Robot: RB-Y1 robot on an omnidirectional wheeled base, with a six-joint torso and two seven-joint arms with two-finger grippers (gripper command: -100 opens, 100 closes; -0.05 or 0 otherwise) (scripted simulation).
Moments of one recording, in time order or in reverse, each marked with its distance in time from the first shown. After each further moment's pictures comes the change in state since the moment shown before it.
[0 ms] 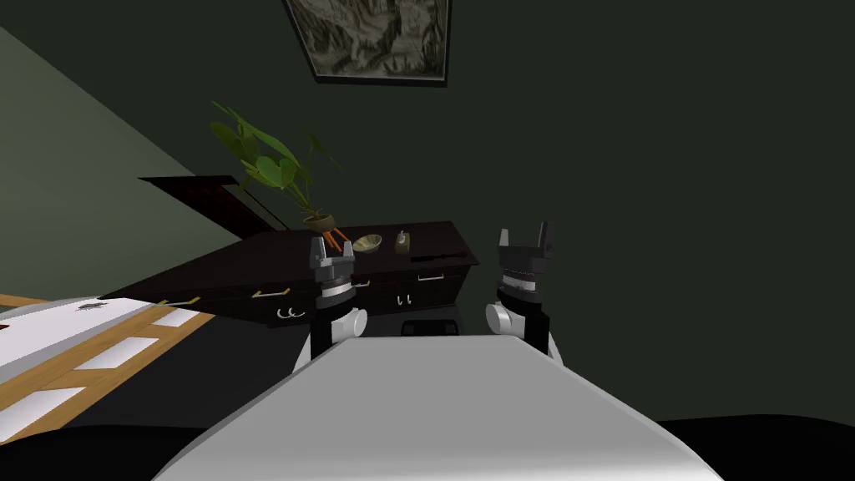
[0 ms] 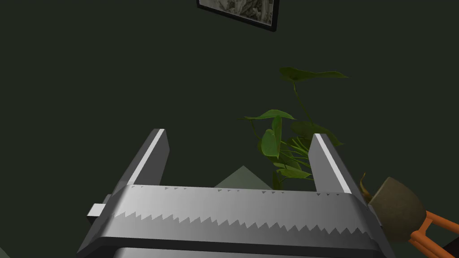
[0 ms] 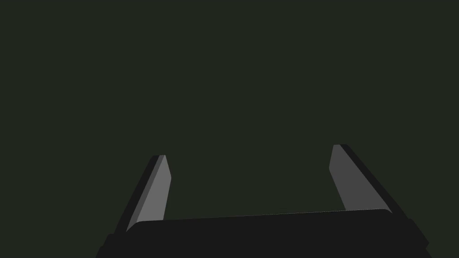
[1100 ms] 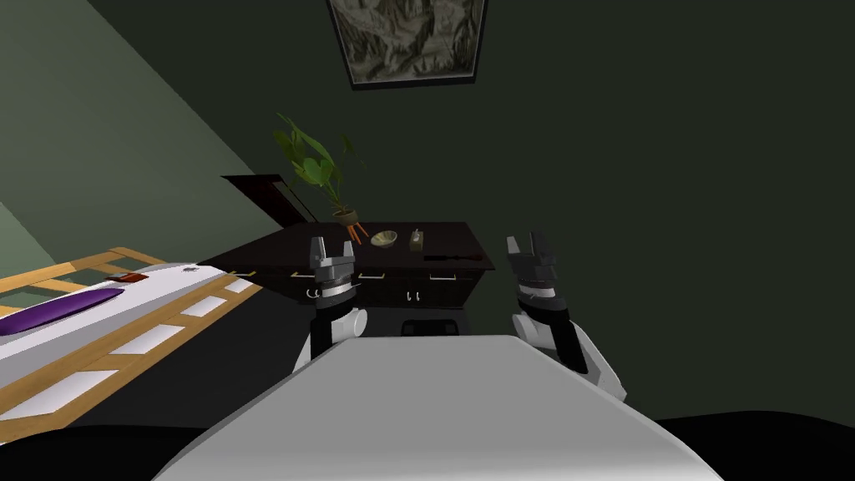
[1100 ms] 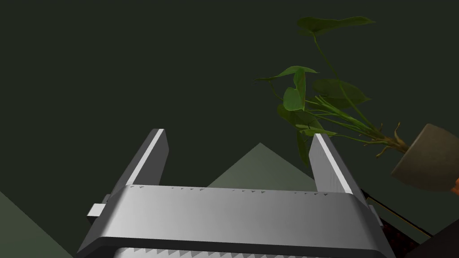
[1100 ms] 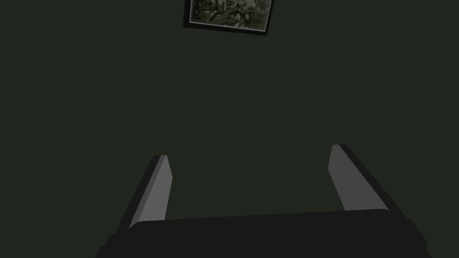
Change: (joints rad) left arm 0.000 0.000 0.000 0.000 0.000 0.000 0.000; right arm 0.056 -0.297 -0.161 0.070 0.024 -0.075 0.082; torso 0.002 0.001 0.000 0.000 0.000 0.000
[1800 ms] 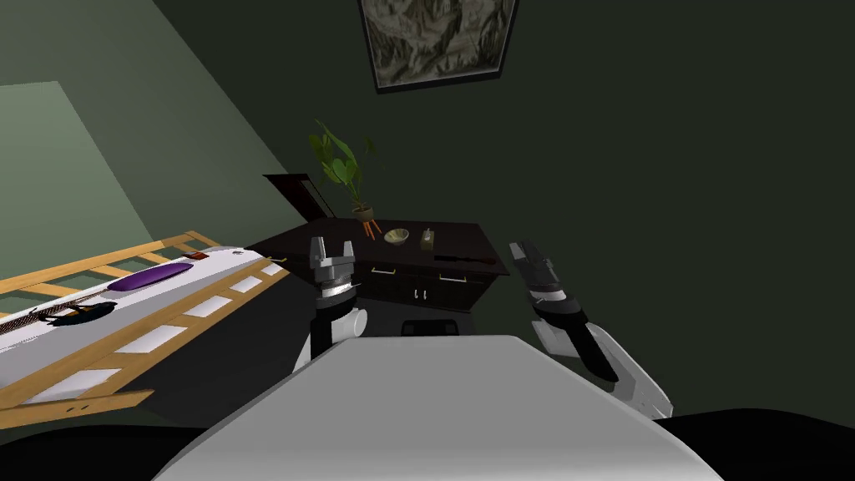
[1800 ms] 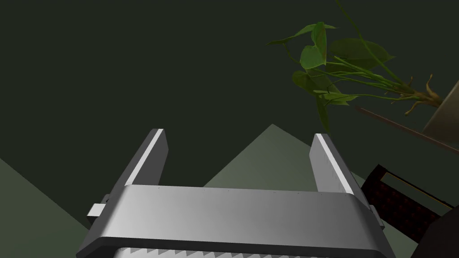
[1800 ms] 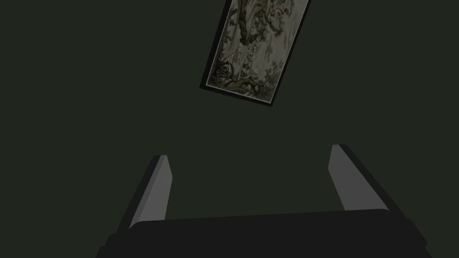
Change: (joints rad) left arm 0.000 0.000 0.000 0.000 0.000 0.000 0.000; right arm 0.051 -0.171 -0.090 0.085 0.048 -0.029 0.052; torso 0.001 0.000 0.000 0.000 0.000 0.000
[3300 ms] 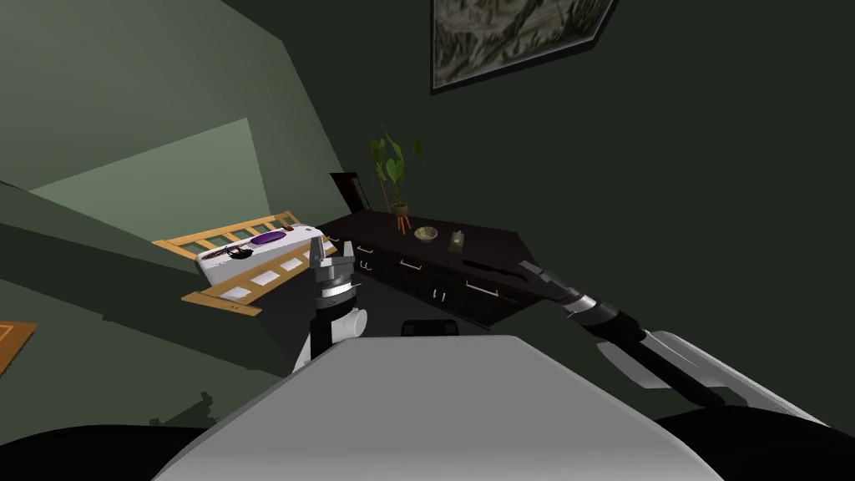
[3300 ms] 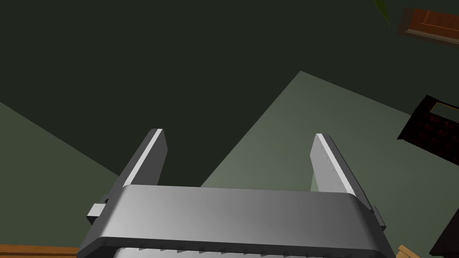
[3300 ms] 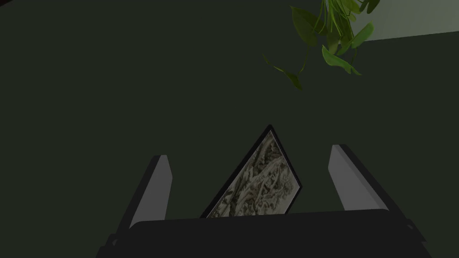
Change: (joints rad) left arm 0.000 0.000 0.000 0.000 0.000 0.000 0.000; right arm 0.168 -0.418 -0.143 0.265 0.160 -0.052 0.074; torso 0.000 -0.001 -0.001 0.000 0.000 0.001
